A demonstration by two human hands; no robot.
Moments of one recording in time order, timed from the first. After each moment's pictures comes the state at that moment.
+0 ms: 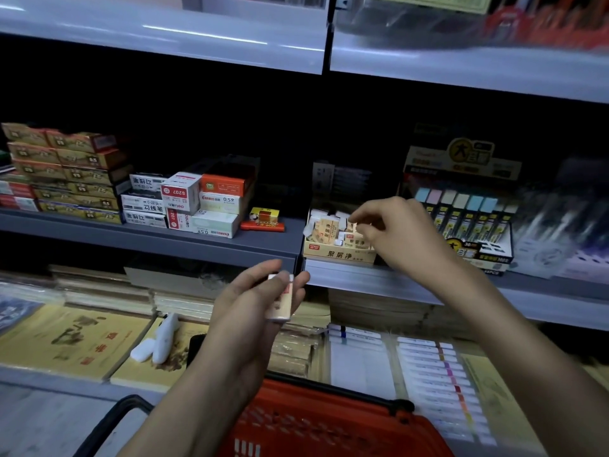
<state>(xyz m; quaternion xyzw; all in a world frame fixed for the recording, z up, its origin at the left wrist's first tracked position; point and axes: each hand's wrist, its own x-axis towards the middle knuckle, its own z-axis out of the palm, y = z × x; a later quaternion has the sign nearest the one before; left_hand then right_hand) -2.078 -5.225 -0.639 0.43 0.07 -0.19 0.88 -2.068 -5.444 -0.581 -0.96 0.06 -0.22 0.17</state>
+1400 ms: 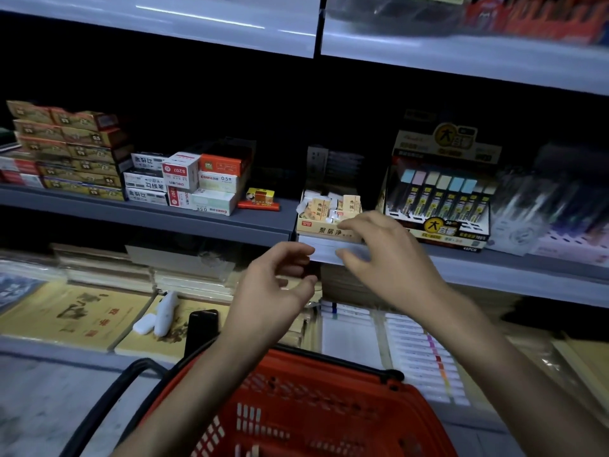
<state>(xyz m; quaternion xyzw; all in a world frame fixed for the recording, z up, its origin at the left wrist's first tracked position) -2.095 -5.229 -0.662 0.78 -0.21 -0.01 0.59 -2.123 -5.430 -0.622 -0.97 0.00 -0.21 0.09</state>
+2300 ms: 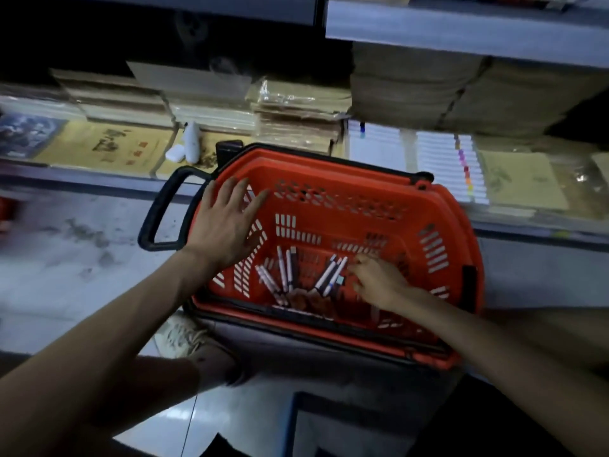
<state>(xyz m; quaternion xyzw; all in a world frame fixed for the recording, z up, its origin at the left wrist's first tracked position) -2.136 -5.089 -0.853 0.93 -0.36 0.00 -0.09 -2.292 -5.368 -0.935 -0.97 0.01 0.22 0.08</state>
